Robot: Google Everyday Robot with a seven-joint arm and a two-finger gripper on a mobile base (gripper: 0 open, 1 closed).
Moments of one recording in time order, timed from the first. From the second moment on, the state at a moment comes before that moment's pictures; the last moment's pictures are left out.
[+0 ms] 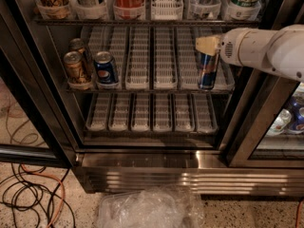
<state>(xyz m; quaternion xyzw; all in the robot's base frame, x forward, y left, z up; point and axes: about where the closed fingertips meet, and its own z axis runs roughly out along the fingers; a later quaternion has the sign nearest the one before) 0.679 -0.172 0.945 -0.16 0.79 0.14 0.57</state>
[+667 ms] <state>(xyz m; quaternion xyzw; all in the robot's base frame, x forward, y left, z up) 0.667 -0.144 0.953 -0.18 0.79 0.17 0.57</state>
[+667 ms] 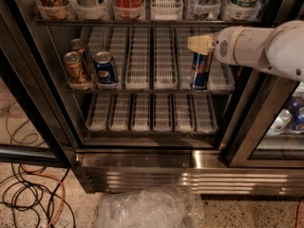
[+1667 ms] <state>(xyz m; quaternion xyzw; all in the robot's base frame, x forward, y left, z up) 0.616 -0.099 0.993 -0.22 0.73 0.34 0.55</state>
